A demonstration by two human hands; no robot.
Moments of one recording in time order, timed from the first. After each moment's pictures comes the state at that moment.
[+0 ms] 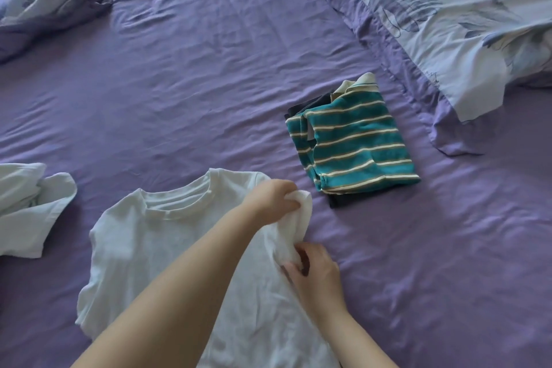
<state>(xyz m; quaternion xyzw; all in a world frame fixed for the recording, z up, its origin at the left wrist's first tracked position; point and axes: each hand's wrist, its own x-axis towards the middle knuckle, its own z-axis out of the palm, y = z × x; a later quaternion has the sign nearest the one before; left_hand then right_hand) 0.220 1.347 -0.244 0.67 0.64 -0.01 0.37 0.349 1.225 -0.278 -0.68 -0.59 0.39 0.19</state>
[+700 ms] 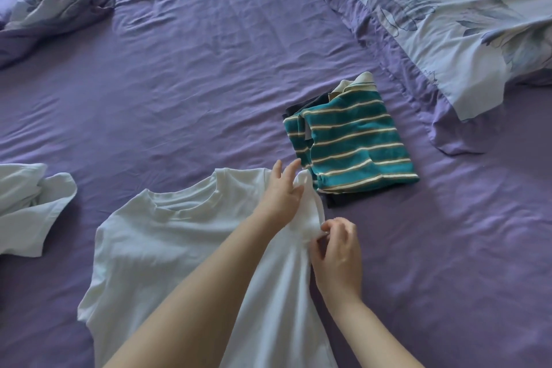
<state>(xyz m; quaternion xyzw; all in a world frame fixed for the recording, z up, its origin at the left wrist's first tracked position) 0.251 1.341 -0.258 0.56 0.69 0.16 0.43 0.374 1.248 -0.274 -0.69 -0.61 0.27 0.27</state>
